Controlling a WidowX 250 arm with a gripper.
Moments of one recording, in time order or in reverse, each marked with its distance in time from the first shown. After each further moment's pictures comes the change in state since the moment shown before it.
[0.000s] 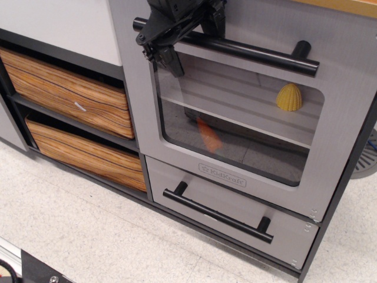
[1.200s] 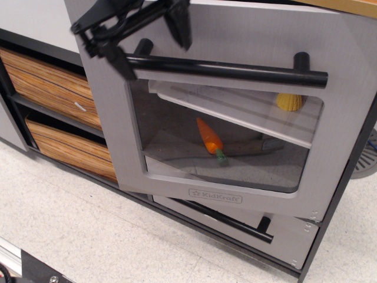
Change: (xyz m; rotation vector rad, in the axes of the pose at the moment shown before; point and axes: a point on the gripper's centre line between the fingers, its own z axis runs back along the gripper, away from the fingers) arm -0.013 0.047 0.055 0.013 0.100 -0.199
